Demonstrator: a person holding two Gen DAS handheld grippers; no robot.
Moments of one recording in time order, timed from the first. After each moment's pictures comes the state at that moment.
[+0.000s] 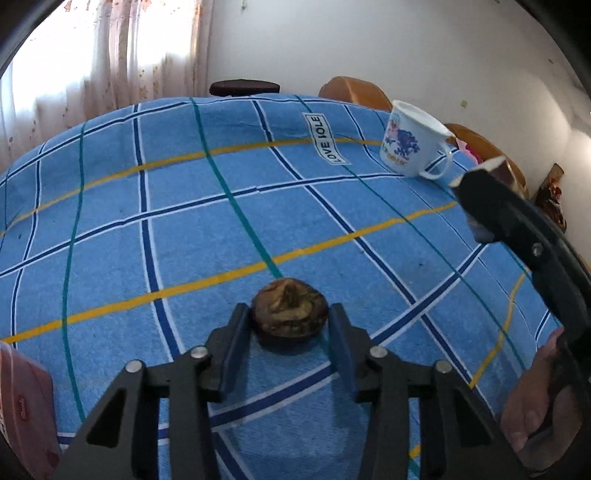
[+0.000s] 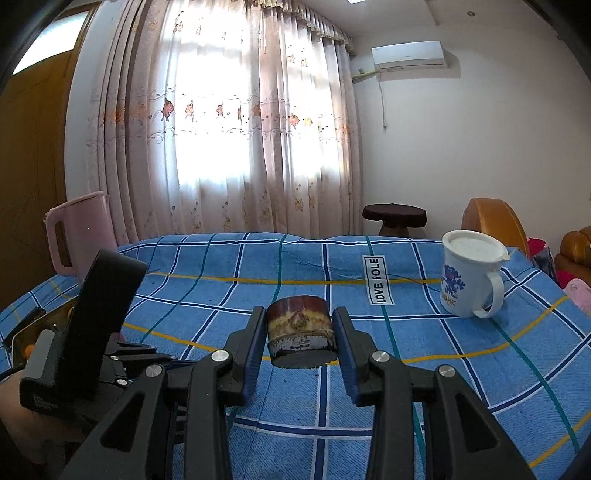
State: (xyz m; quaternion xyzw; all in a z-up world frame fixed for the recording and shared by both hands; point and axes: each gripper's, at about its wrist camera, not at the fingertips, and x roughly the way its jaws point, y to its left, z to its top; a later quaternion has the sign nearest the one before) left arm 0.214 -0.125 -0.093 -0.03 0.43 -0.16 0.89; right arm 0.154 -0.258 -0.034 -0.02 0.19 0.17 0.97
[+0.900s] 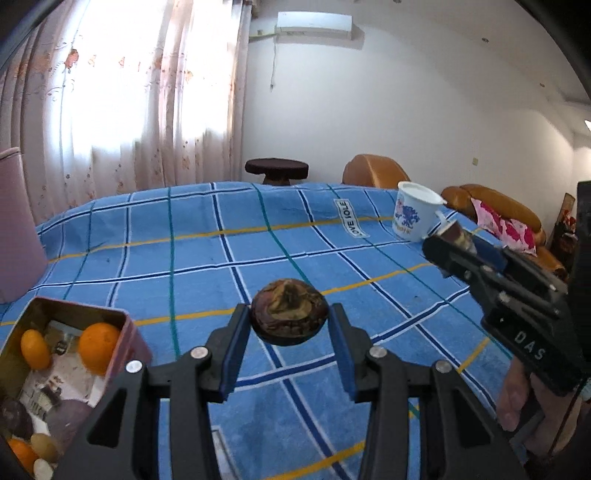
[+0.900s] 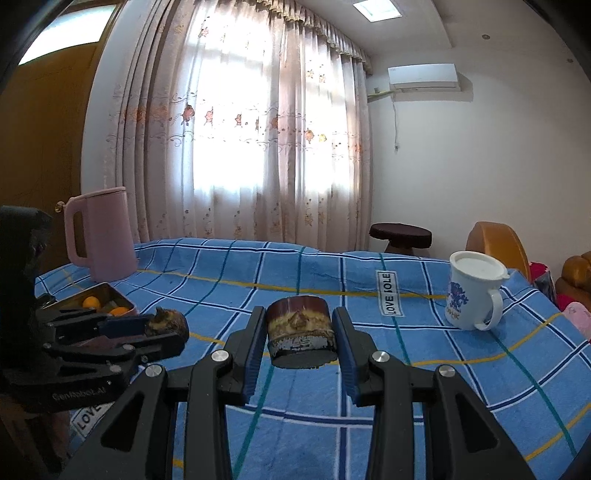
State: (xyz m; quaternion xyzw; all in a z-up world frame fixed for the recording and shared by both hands) left arm 0.126 -0.072 -0.052 -0.03 0.27 -0.10 0.96; right arm 0.113 -0.240 -0.033 -0.05 0.16 0.19 0.97
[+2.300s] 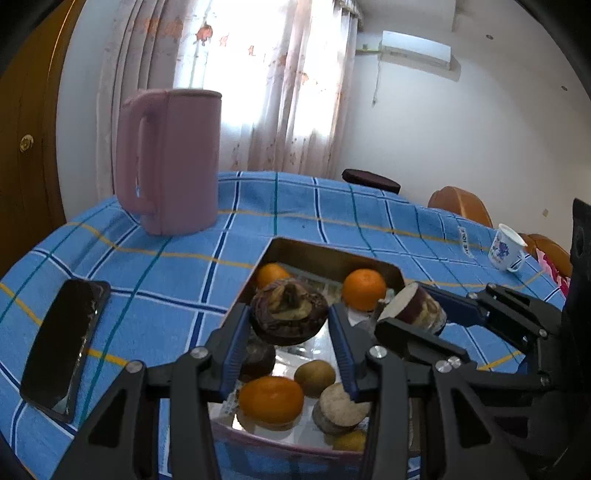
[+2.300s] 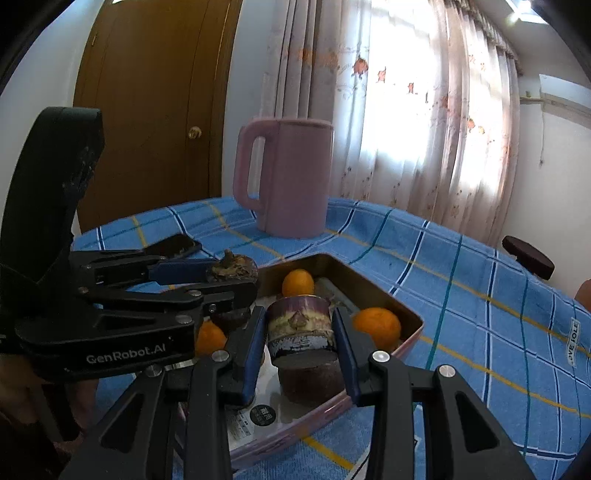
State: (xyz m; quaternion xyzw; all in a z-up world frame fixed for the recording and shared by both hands) left arm 0.033 0.117 -0.065 -0.10 0.27 0.06 0.95; right arm 0.069 0.006 -0.056 -0.16 0.22 0.42 0.87
